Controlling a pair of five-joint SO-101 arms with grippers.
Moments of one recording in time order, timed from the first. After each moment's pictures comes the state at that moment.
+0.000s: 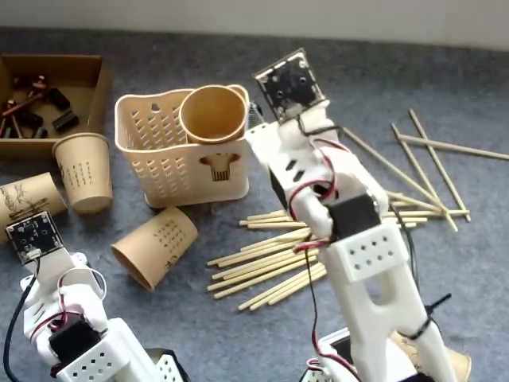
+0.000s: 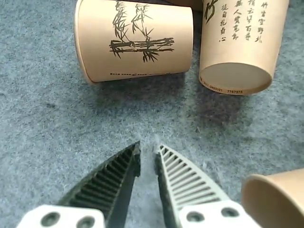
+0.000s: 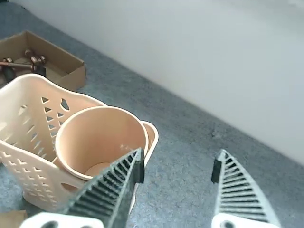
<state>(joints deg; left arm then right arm) -44.5 -103.8 89.1 65.5 -5.7 -27.6 -37.2 21.7 40.6 15.1</state>
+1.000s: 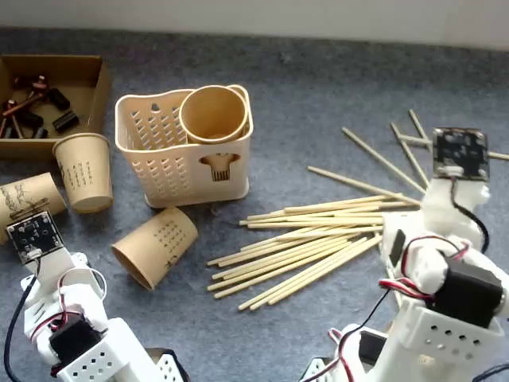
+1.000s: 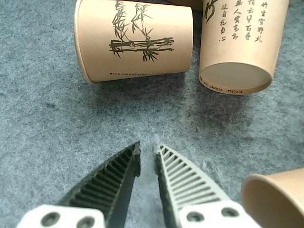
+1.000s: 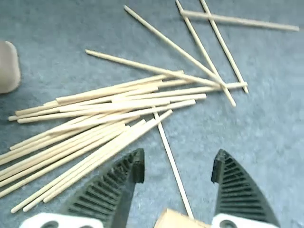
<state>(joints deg) -44.5 -103.7 89.1 65.5 -5.7 15.4 -54.2 16.8 99.1 15.1</state>
